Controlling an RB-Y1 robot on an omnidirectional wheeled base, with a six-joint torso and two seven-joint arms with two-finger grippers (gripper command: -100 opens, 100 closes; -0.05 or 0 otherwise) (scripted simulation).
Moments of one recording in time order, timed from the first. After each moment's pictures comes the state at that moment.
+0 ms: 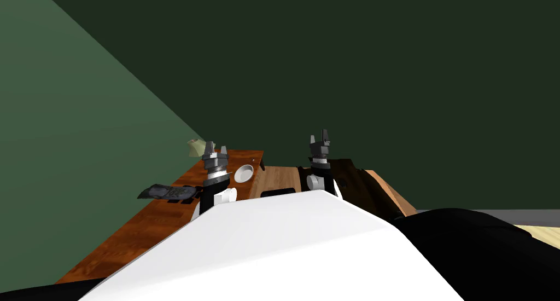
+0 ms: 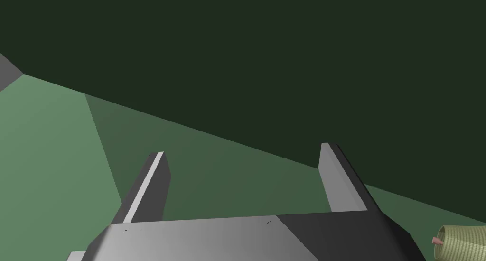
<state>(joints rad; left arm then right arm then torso) 0.52 -0.02 0.04 -2.22 0.01 -0.42 0.02 0.47 0.04 0.06 -2.23 0.00 -0.47 -0.04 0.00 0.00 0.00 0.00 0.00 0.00</state>
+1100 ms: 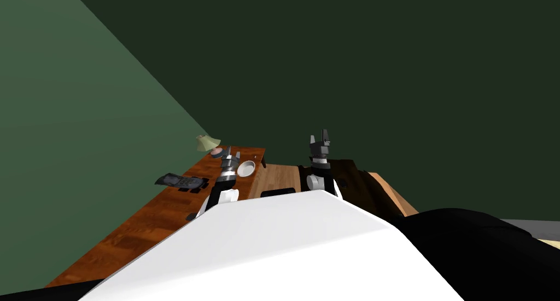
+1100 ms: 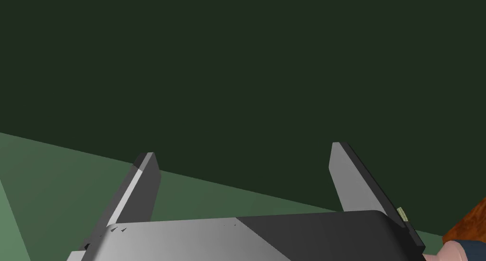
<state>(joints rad) 0.47 0.17 -0.04 -2.05 0.13 -0.33 0.06 0.47 0.04 0.06 -2.23 0.00 -0.47 -0.04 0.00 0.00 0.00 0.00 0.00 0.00</state>
